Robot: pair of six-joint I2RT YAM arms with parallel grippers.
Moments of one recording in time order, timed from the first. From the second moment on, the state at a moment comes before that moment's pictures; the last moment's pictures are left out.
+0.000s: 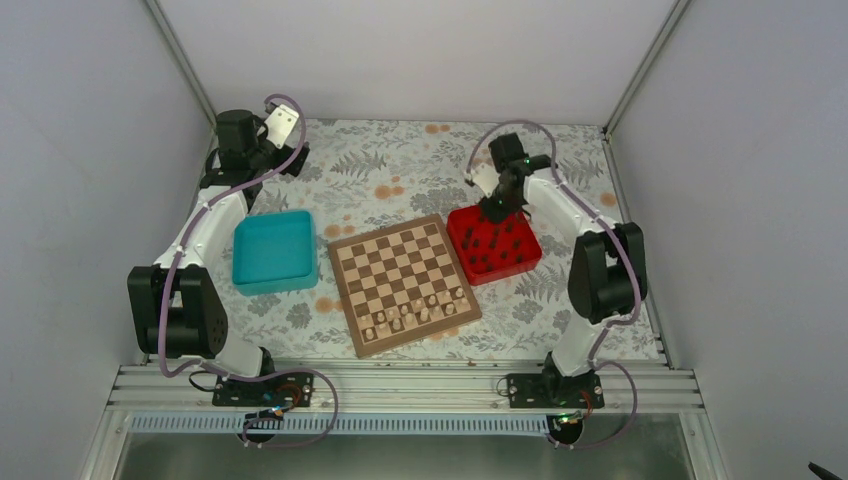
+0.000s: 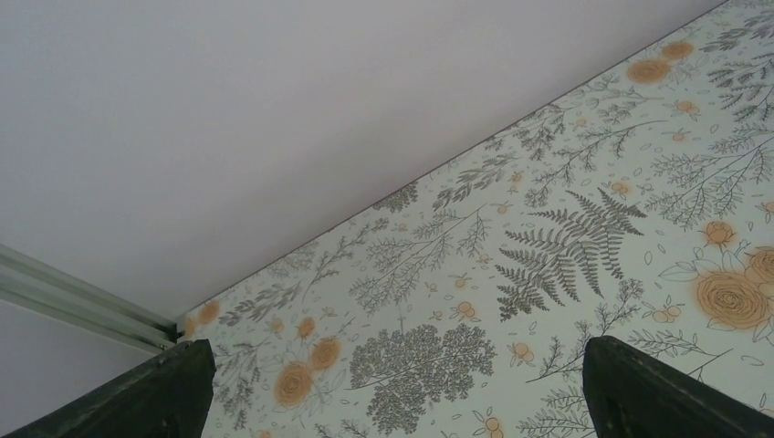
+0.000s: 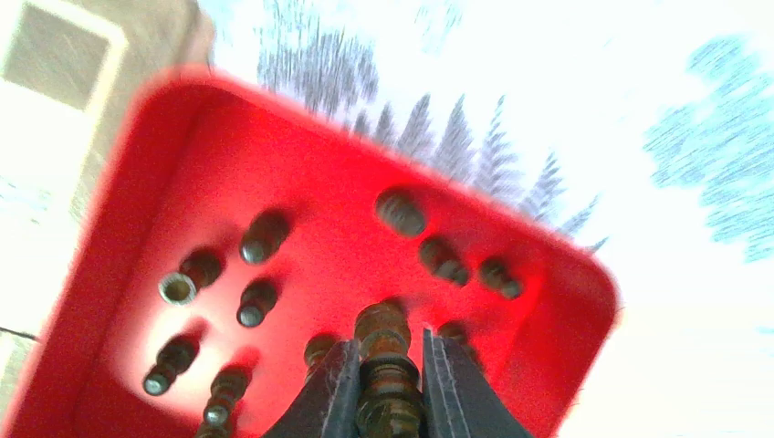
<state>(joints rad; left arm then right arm) 0.00 1.51 1.21 -0.13 0.17 0.46 0.31 1.80 1.38 -0.83 0.00 -0.47</state>
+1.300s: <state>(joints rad) 0.00 1.51 1.20 -0.14 0.18 0.46 0.73 2.29 2.10 -1.09 -0.10 -0.53</state>
